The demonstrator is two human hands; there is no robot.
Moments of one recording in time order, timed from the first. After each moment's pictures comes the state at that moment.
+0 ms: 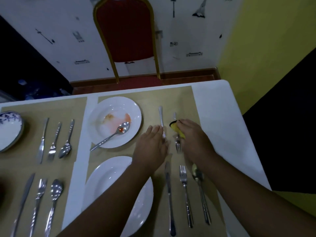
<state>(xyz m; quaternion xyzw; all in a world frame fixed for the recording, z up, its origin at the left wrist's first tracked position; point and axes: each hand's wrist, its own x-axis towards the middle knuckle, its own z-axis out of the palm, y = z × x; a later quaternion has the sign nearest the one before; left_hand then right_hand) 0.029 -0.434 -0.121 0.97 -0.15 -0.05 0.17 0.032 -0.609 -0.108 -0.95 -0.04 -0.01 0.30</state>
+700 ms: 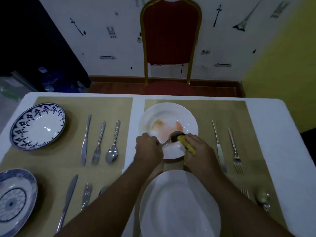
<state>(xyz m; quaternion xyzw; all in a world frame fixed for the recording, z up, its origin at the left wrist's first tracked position) 0.095 -0.234 -0.136 0.97 0.05 -0.11 0.20 0.061 -0.411 -0.112 -0.93 0.02 0.00 0.38</state>
